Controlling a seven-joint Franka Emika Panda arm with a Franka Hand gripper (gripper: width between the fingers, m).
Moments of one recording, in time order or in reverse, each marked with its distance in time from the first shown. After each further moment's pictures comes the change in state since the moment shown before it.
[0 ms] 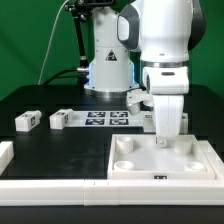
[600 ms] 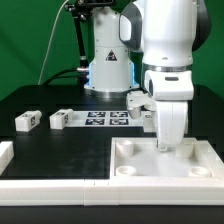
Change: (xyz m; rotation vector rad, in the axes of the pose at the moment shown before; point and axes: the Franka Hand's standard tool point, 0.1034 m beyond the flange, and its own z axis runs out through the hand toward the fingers) arm -0.001 0.016 0.002 0.037 -0.017 -0.011
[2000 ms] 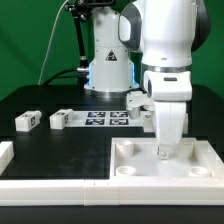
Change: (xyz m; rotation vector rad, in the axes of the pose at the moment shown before) arm -0.001 -0.001 -0.005 0.008 -0.006 0.036
